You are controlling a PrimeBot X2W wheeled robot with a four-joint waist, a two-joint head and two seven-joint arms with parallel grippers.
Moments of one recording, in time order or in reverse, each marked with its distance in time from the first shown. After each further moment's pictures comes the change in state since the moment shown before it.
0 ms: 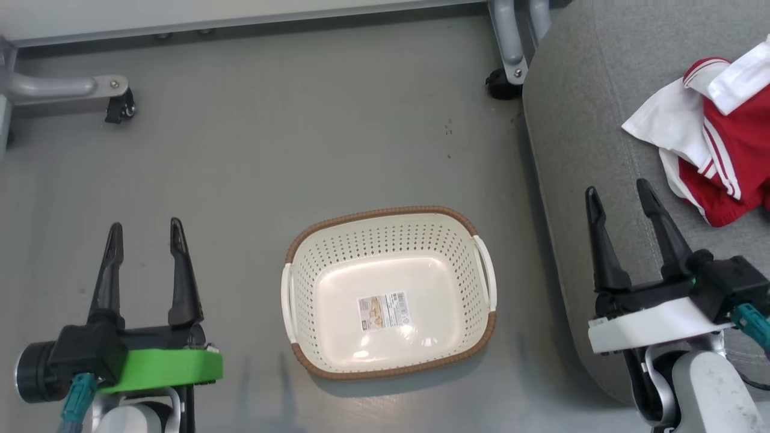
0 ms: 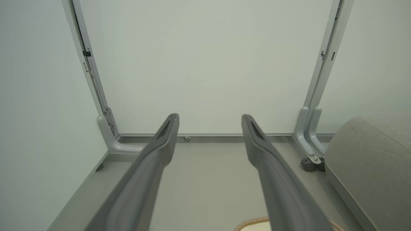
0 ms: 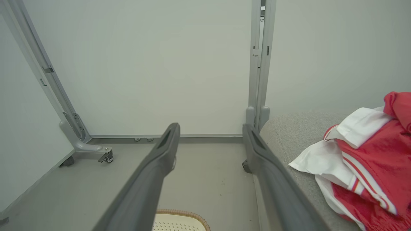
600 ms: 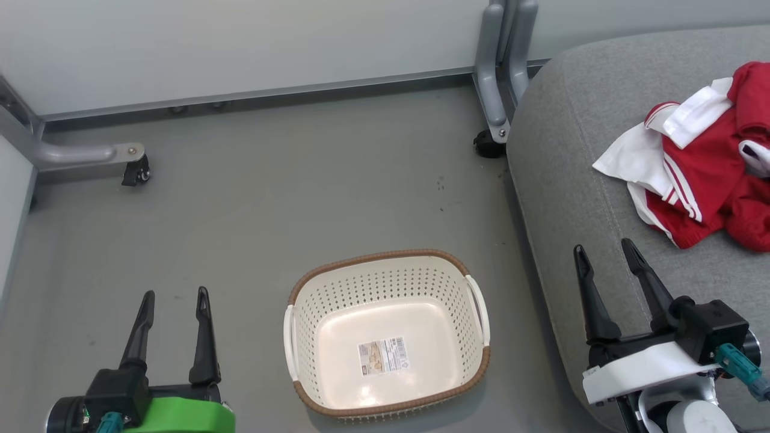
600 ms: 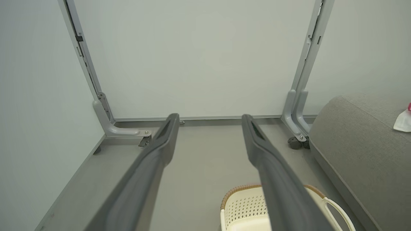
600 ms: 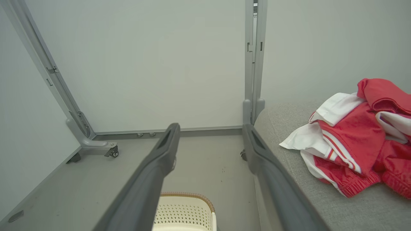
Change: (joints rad) left arm 0.122 -0.048 0.038 0.103 0.045 -0.095 0.000; right arm 0.144 0.026 0.009 -0.020 -0.002 0.000 0.053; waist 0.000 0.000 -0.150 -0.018
